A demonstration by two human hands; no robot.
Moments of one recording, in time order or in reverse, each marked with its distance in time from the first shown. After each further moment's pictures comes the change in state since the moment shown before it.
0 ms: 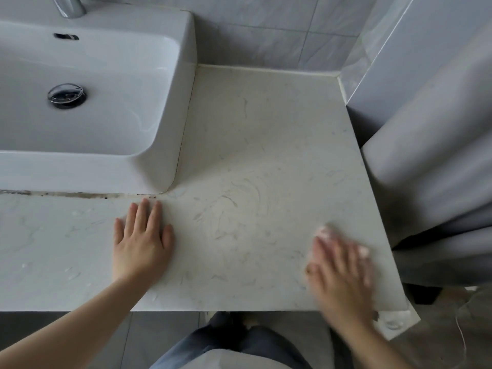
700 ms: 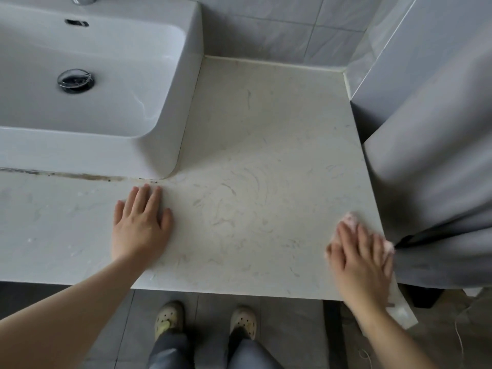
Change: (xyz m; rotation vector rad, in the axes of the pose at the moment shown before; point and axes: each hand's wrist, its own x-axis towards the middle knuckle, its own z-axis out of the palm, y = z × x) left_hand -0.001 -0.001 -0.004 -0.018 0.038 0.001; right_hand 0.016 0.037 -0.005 -0.004 0.009 0.175
